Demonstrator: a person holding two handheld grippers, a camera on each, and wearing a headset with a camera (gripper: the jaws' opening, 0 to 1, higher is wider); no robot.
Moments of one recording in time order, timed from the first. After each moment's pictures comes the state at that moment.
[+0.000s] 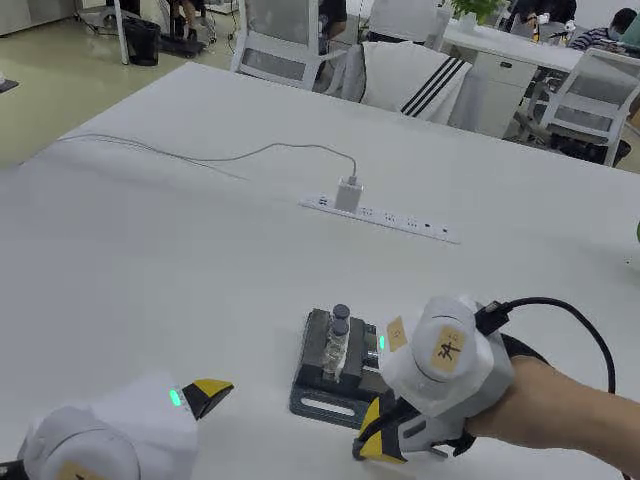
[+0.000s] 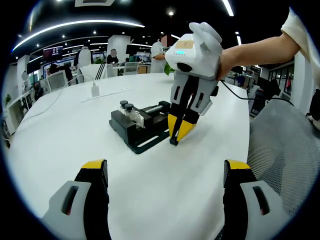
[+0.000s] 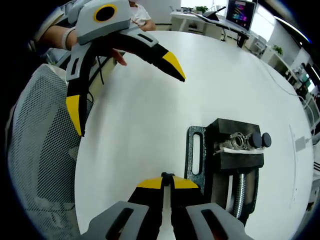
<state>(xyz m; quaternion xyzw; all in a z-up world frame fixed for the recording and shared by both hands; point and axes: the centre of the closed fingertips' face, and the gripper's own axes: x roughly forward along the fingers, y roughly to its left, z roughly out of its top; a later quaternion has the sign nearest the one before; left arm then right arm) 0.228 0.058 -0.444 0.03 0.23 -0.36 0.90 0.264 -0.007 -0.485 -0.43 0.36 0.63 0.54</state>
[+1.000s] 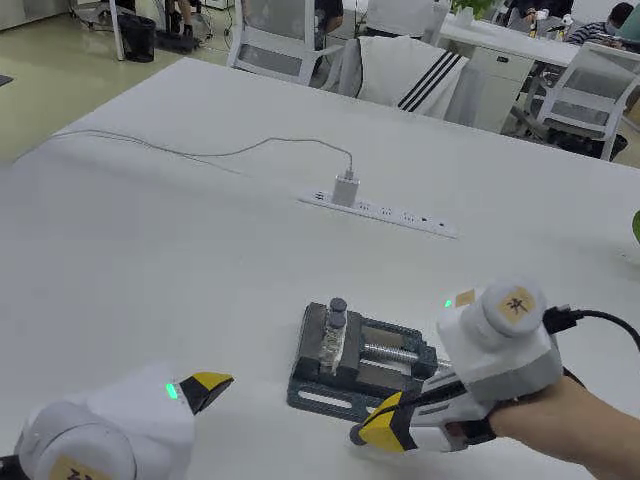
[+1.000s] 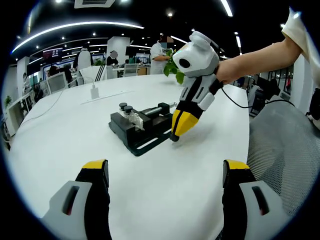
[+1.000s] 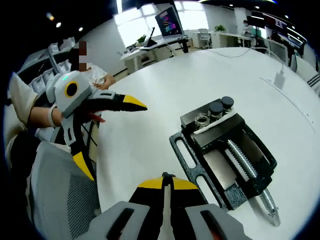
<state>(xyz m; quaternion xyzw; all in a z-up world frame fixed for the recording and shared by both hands) 0.229 0.055 -0.441 0.04 0.22 -0.36 0.90 0.270 -0.004 -0.456 -0.10 0.43 0.57 0.69</state>
